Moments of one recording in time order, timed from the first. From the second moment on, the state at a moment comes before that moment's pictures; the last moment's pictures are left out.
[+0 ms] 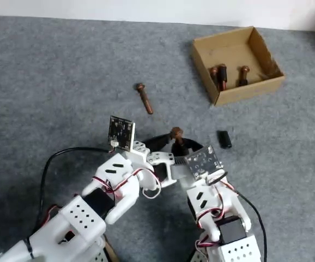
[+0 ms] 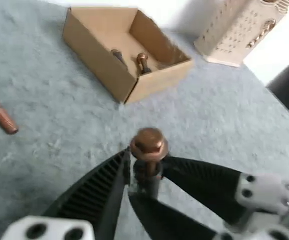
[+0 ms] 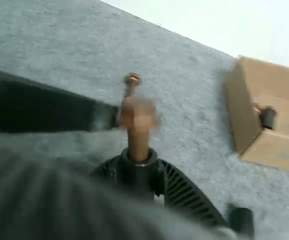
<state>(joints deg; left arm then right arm) 36.2 -58.1 77.6 5.9 32.7 -20.8 -104.4 95.7 35.6 15.8</state>
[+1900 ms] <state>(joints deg) 14.4 -58.8 83.2 18.2 25.2 -0.7 -12.5 27.3 25.5 18.9</state>
